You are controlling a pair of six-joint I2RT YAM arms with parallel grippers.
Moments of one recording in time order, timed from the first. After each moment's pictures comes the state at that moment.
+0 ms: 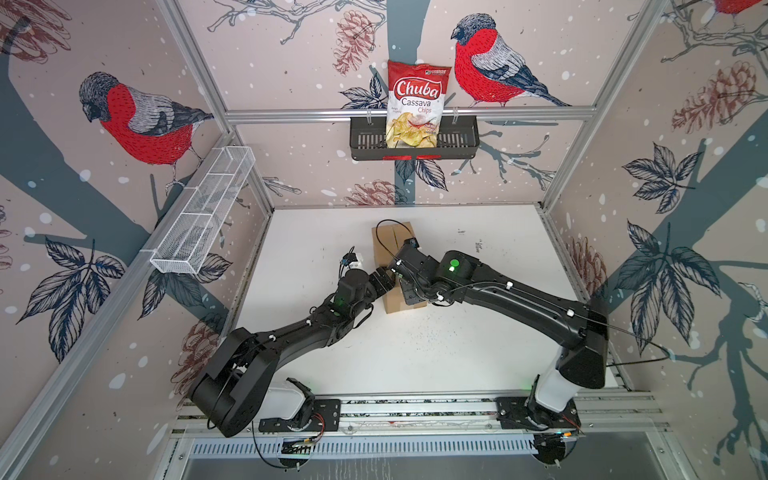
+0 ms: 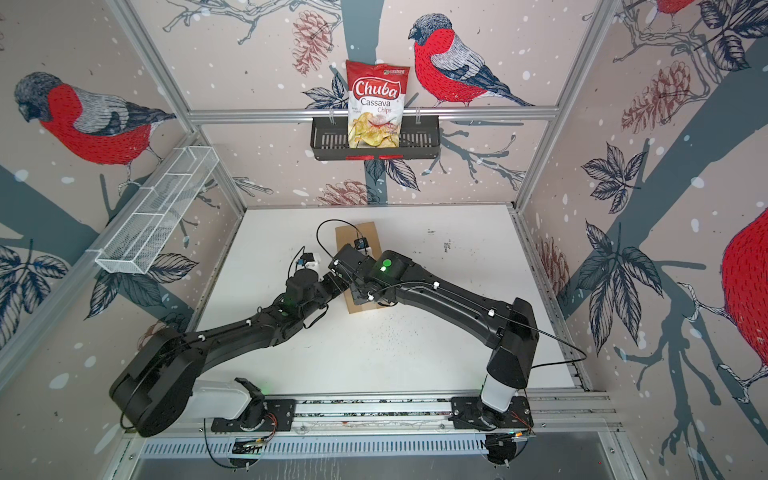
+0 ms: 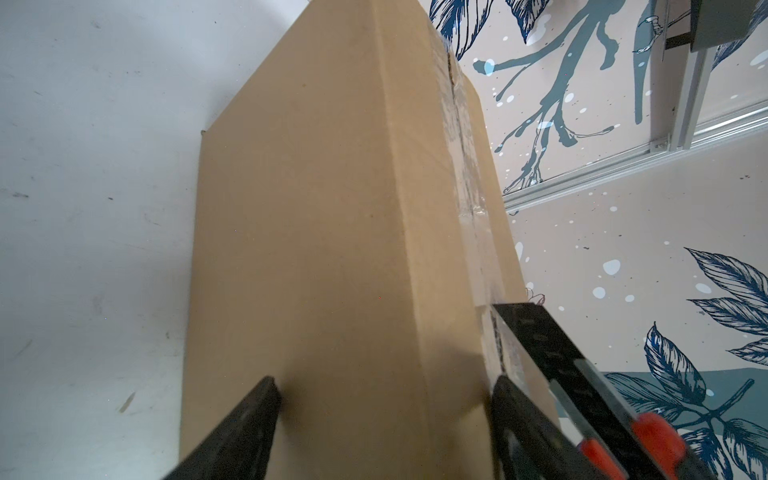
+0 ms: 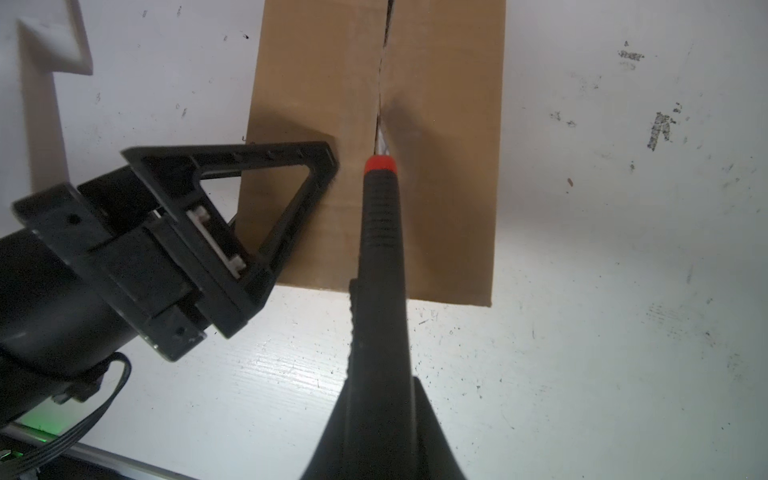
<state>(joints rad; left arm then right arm) -0.60 1.36 0.55 0.42 0.00 -1.01 1.11 1.70 1.67 -1.11 0.36 0.63</state>
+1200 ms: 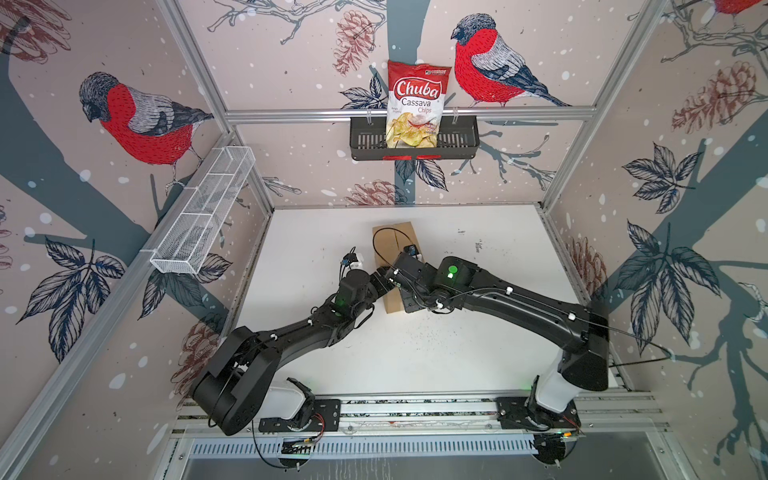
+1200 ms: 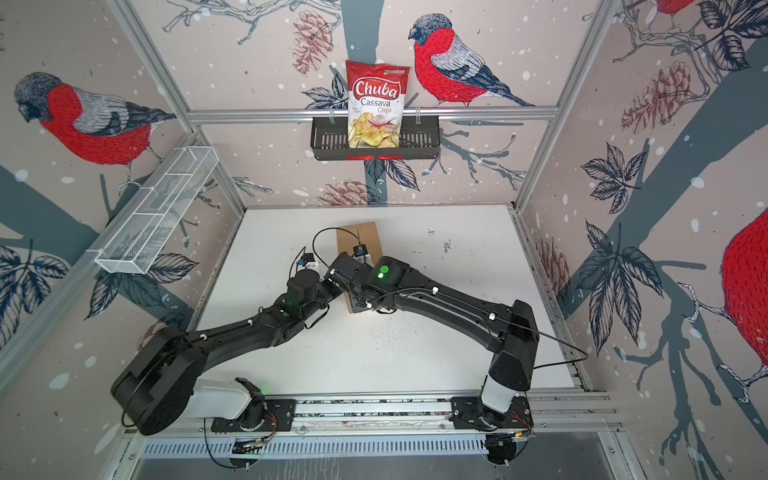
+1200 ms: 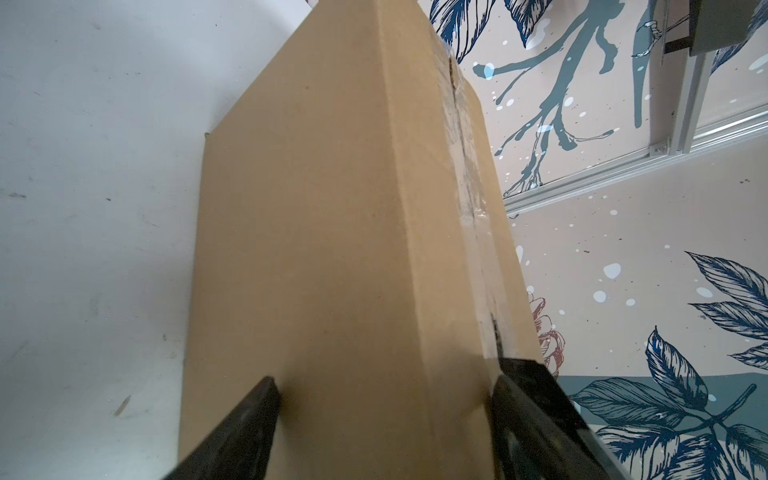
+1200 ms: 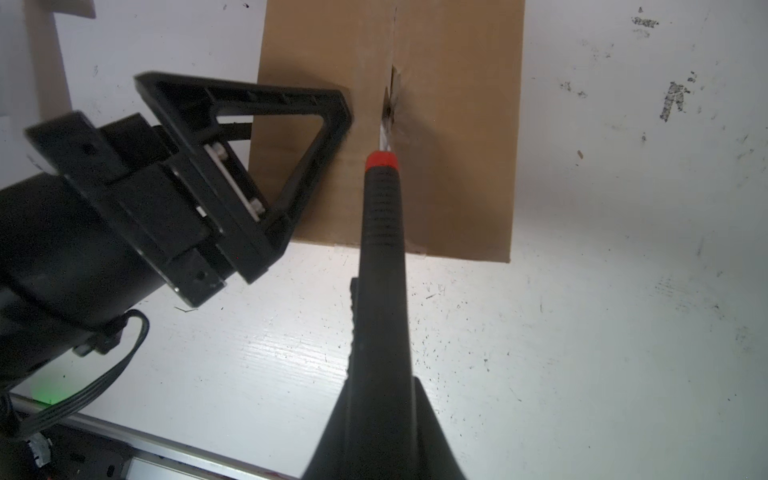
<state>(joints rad) -0.61 1.36 0.55 0.43 -0.03 -1.02 1.16 1.70 1.67 -1.16 0.35 0.69</state>
